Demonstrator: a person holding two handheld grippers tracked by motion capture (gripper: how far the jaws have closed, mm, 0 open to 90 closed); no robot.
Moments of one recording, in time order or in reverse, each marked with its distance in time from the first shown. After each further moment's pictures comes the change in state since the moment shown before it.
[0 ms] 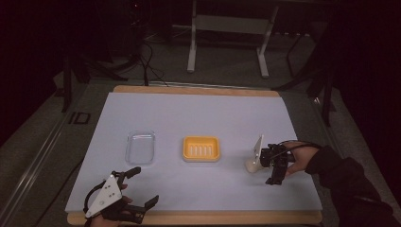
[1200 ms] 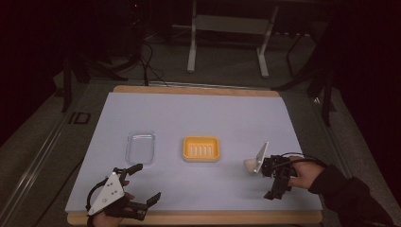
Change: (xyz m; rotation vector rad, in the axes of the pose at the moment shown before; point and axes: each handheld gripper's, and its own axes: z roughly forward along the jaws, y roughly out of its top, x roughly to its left) left arm 0.002 0.005 0.007 -0.017 0.002 0.026; right arm 0.035 -0.003 -0.002 -0.089 0.112 0.133
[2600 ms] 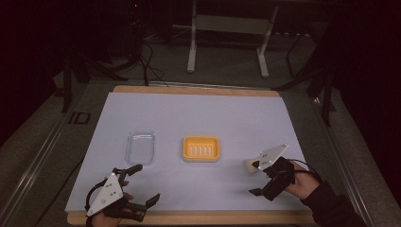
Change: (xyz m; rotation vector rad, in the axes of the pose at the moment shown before) left arm 0.000 -0.001 -0.002 -0.001 -0.011 0.014; right arm 0.024 -0.005 -0.010 -0.480 -0.135 0.014
